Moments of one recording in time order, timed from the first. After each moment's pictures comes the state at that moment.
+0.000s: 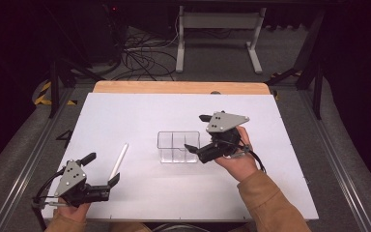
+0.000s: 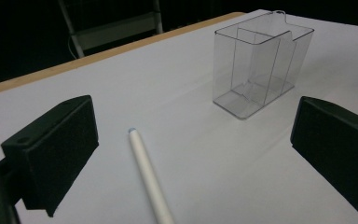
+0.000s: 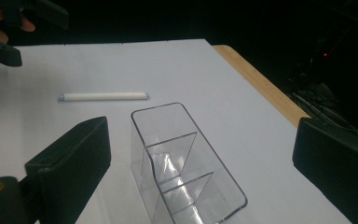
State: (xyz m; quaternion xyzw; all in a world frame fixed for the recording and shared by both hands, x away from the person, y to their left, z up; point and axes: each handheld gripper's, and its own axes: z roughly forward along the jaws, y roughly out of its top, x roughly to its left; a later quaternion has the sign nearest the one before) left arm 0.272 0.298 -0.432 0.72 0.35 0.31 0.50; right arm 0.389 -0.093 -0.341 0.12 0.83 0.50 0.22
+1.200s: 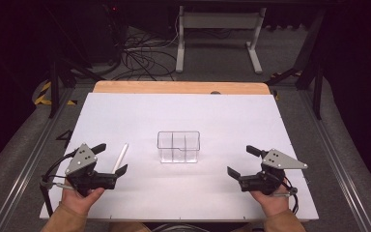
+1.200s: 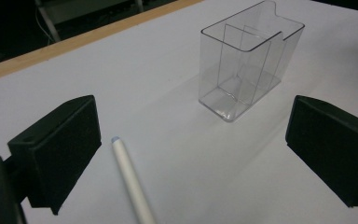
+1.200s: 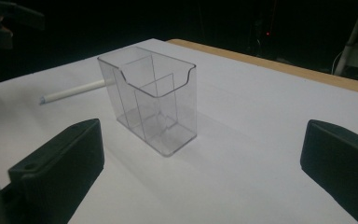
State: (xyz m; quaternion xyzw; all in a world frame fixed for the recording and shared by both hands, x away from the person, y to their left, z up) left arm 0.302 0.282 -0.402 0.77 0.35 0.26 0.46; right arm 0.334 -0.210 -0.424 0.29 0.74 0.57 0.21
